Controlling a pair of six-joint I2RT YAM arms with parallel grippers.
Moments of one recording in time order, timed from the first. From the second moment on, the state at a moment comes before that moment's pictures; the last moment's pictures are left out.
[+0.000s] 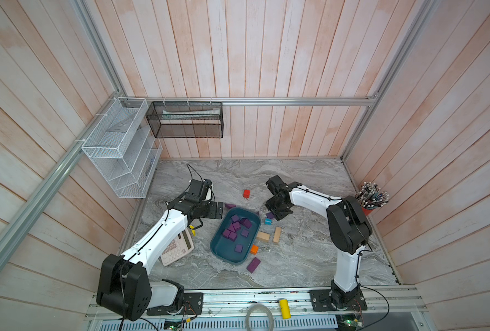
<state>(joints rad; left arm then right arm) -0.35 1.34 1.02 -0.65 0.03 -0.17 0.57 1.97 1.39 -0.75 -0.01 1.47</state>
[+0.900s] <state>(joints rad) -0.35 1.34 1.02 -0.65 0.03 -0.17 0.57 2.01 1.42 -0.76 -0.01 1.46</state>
